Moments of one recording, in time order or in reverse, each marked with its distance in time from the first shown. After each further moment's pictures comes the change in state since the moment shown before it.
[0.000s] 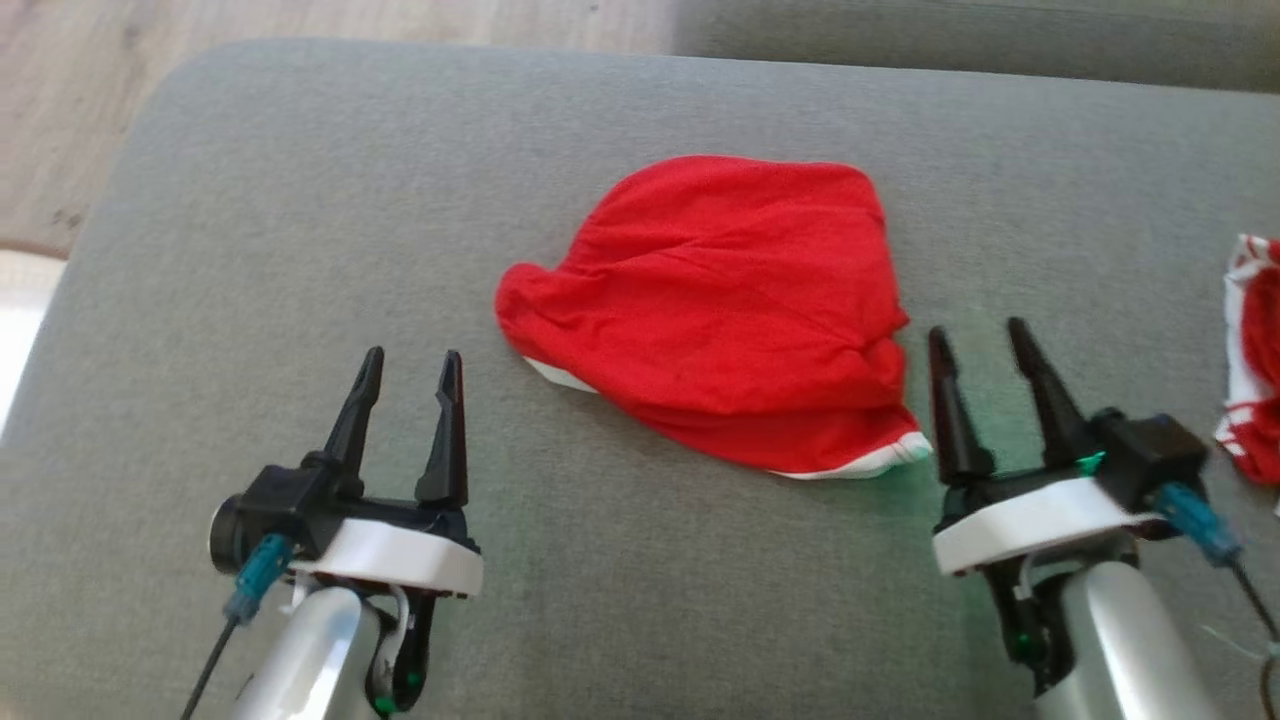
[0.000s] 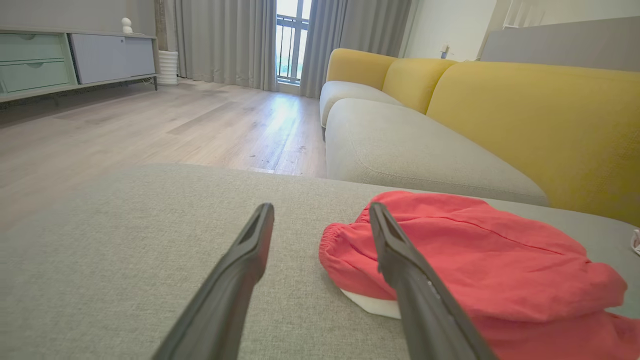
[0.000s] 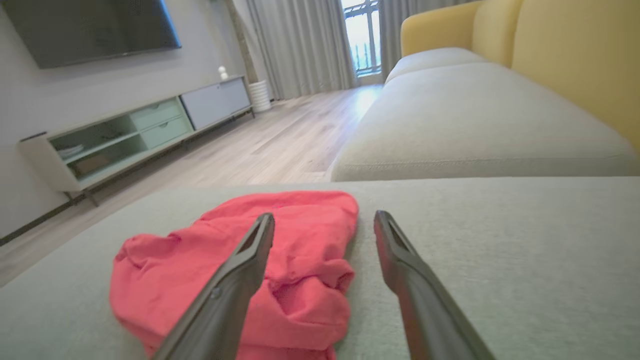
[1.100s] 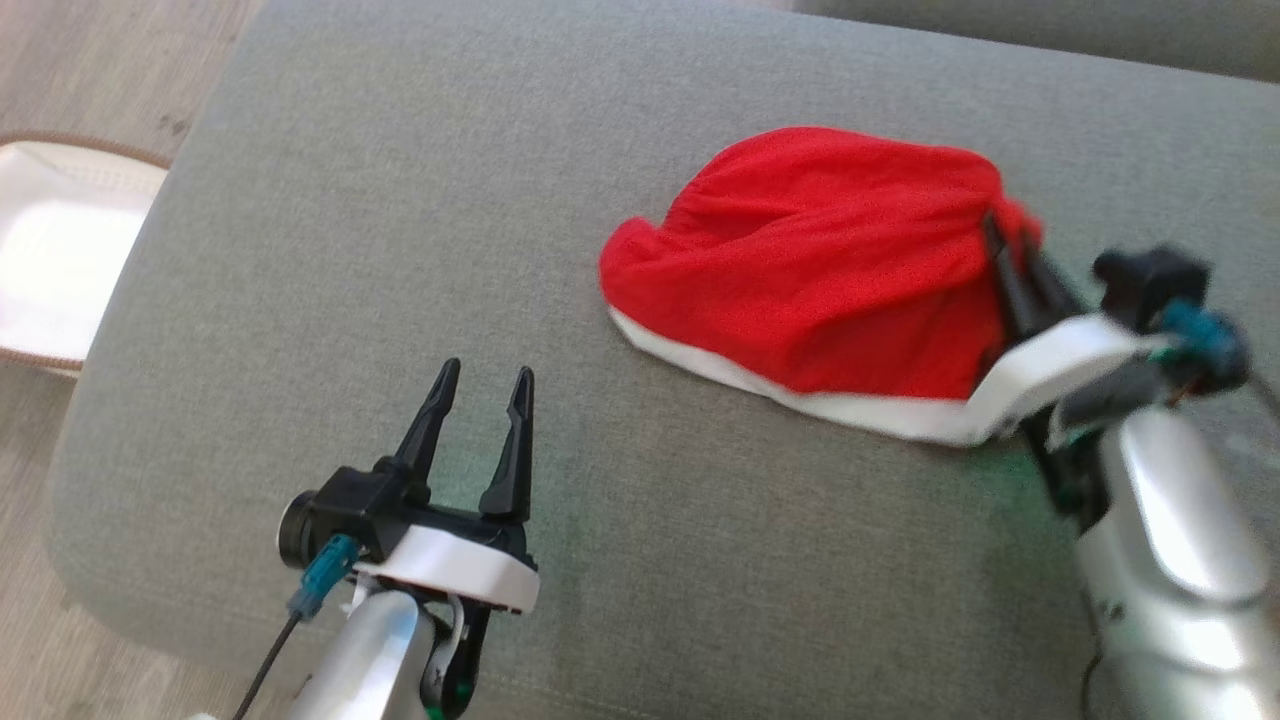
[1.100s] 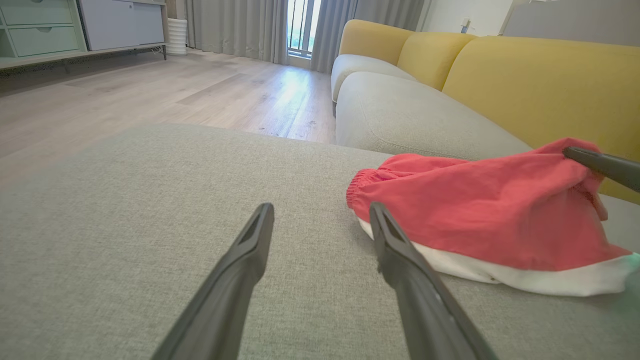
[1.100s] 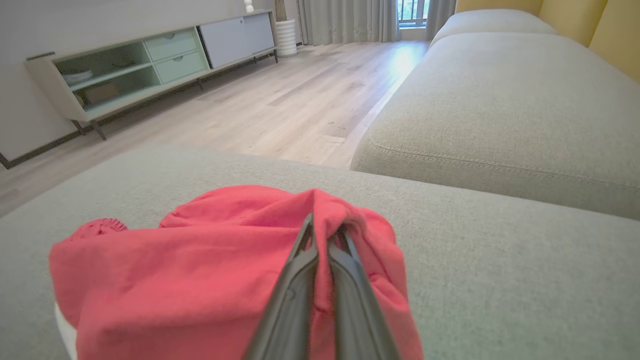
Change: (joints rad) left arm -0.007 -0.082 -0.015 0.061 0.065 -0.063 0.000; right arm -0.268 -0.078 0.028 0.215 -0.037 0.000 0.141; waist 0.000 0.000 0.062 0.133
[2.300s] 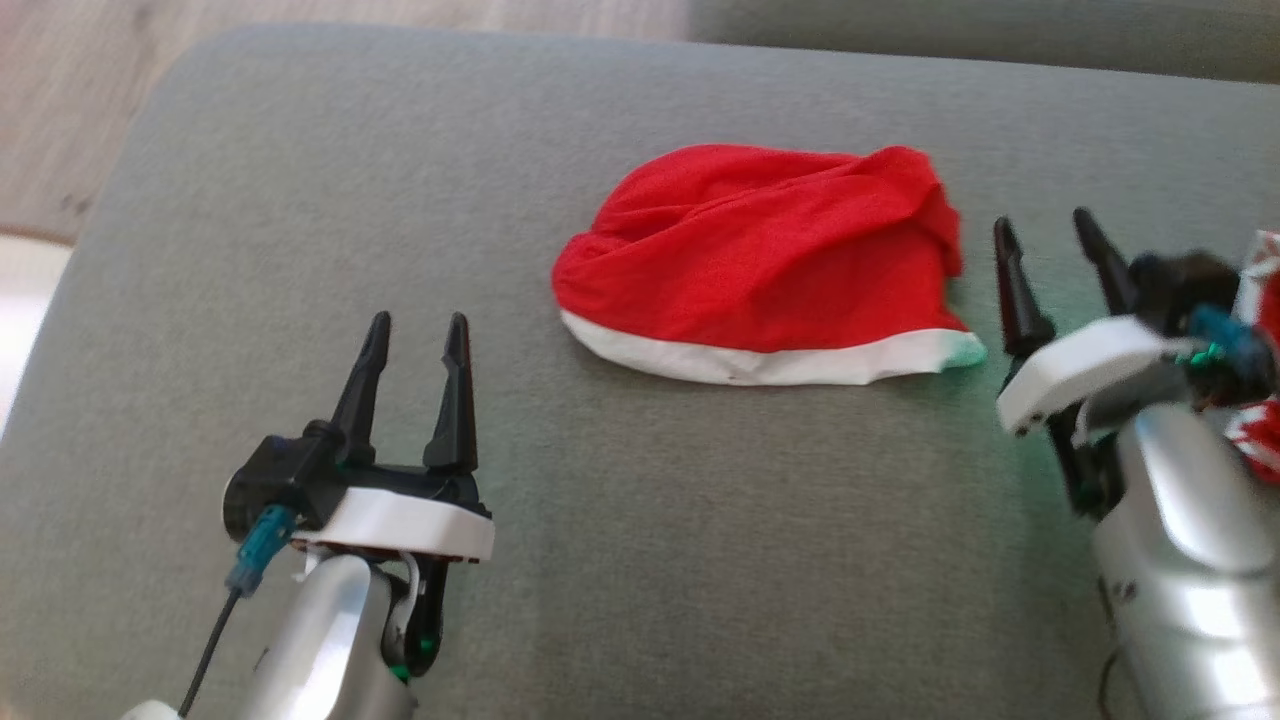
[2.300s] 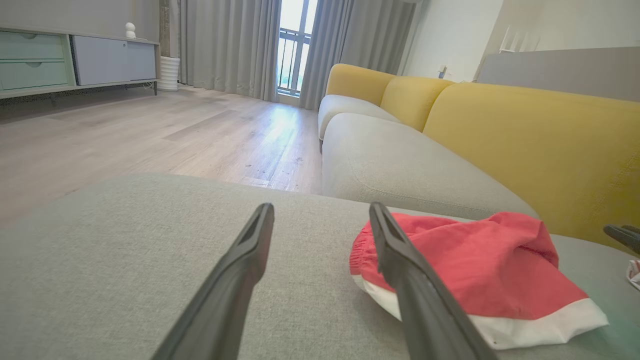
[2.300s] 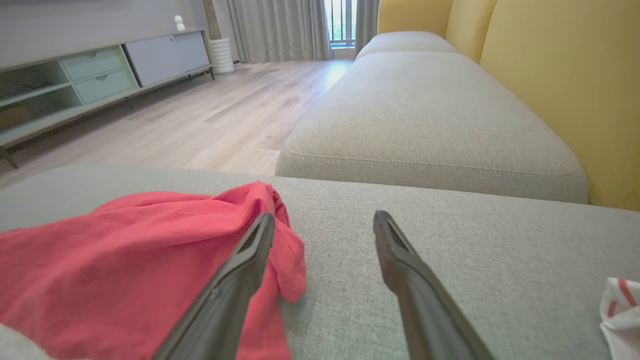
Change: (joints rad) left arm -0.034 -0.021 0.132 -0.021 0.015 -0.026 0.000; right arm -0.118 -0.043 -0.035 0.271 0.000 0.000 -0.143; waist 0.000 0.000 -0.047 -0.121
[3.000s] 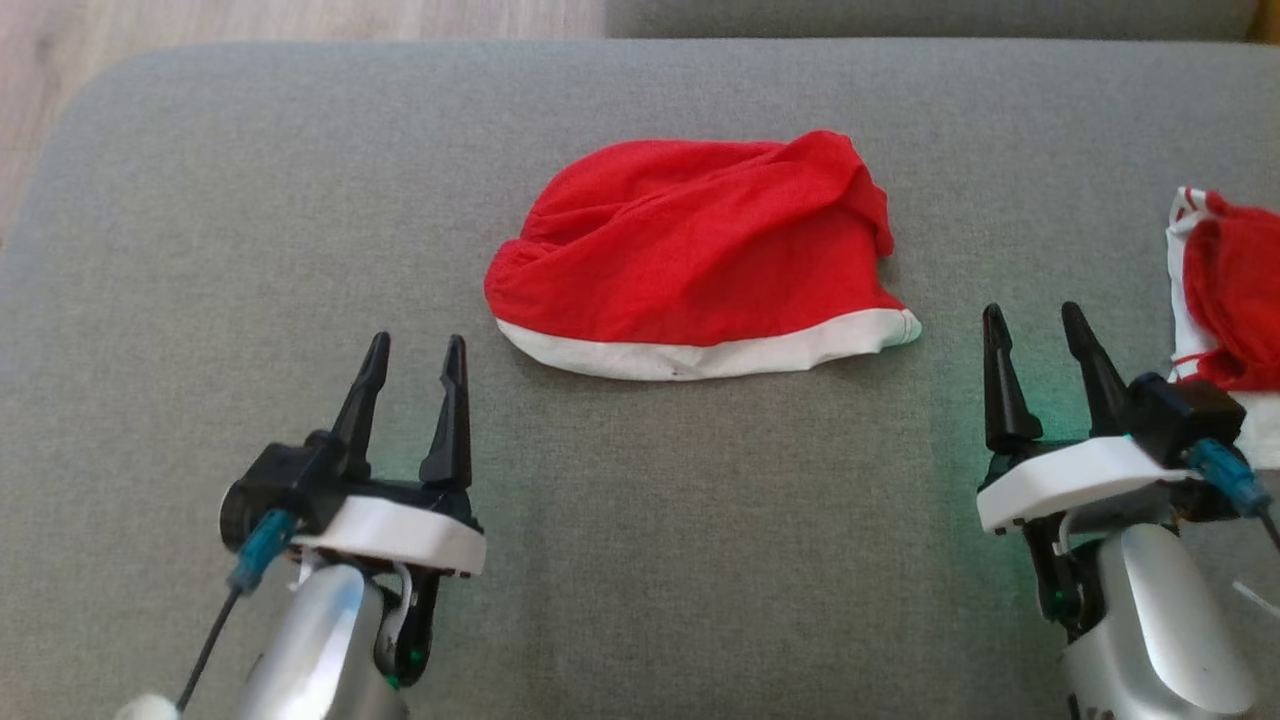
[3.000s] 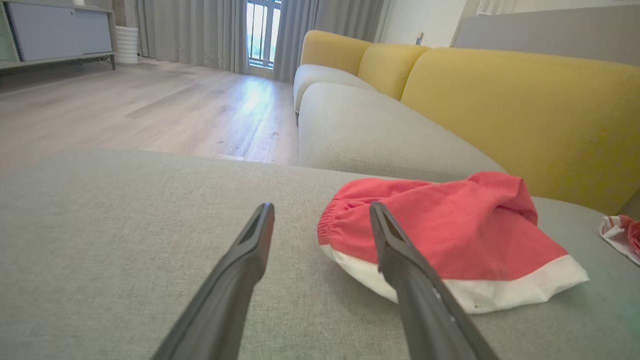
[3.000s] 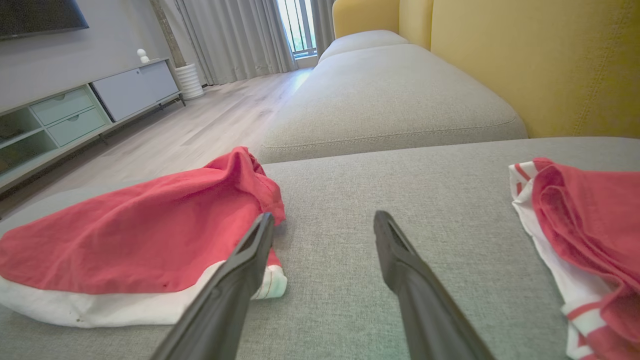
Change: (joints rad) left arm 0.008 0.009 0.012 0.047 0.016 -0.025 0.003; right arm 0.283 0.114 -0.098 -0.307 0.000 0.000 0.003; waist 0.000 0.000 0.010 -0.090
